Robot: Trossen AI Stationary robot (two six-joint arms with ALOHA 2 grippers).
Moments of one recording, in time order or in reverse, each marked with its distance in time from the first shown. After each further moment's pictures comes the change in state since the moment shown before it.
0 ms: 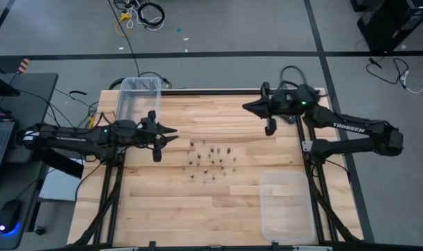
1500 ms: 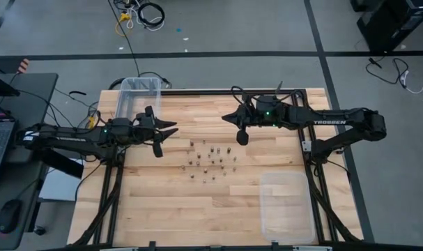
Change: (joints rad) left arm 0.000 -0.001 0.000 0.150 -0.055 -0.024; right arm 0.231 0.310 0.220 -0.370 0.423 -0.149
